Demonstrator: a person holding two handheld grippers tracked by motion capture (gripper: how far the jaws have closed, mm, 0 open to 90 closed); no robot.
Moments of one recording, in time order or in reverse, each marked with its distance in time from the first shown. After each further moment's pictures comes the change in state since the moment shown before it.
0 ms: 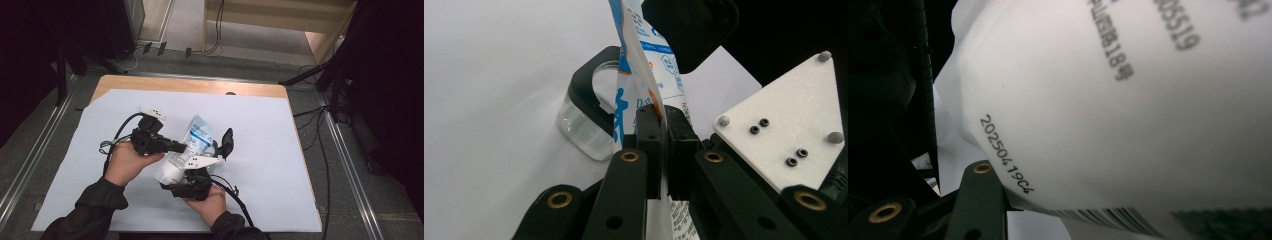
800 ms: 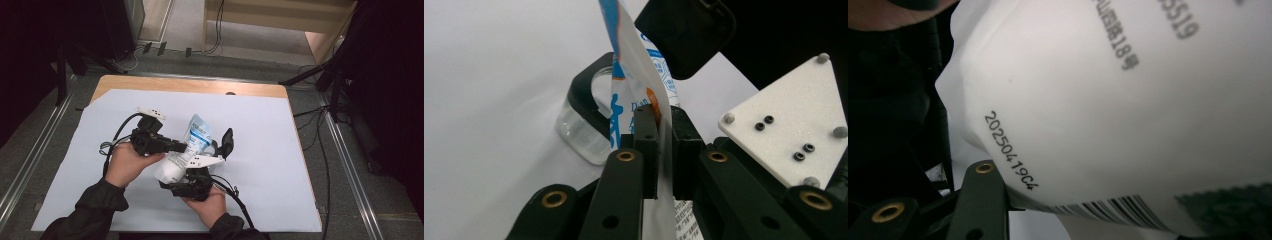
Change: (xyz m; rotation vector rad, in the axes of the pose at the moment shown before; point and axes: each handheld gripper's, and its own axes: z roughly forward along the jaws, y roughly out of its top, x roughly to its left) left arm -0.003 -0.001 -0.002 -0.027 -0.018 0.000; right arm 0.003 0.003 -0.005 -0.041 0.031 0.040
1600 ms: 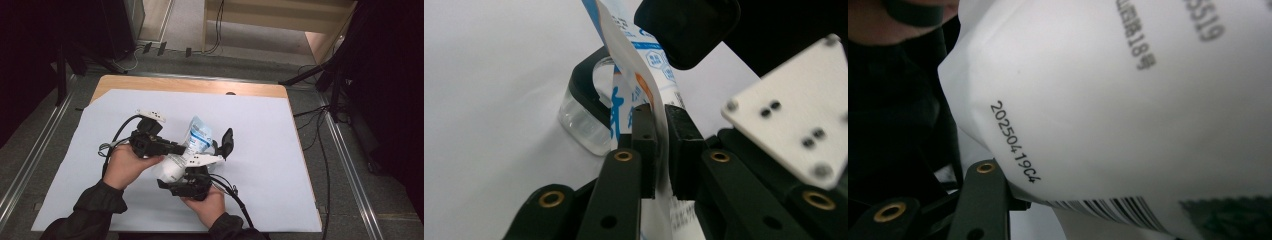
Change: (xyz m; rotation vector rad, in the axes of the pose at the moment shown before) left arm -0.003 -0.004 -0.004 0.023 0.030 -0.003; right arm 0.001 0.003 0.000 0.001 0.029 0.043
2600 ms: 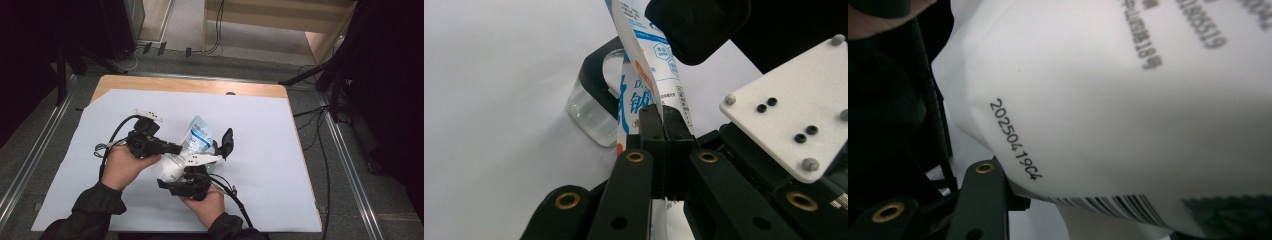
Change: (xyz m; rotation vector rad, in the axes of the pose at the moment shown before) left arm 0.000 -0.001 -0.003 0.001 0.024 -0.041; right arm 0.001 0.001 0.003 0.029 -0.035 0.002
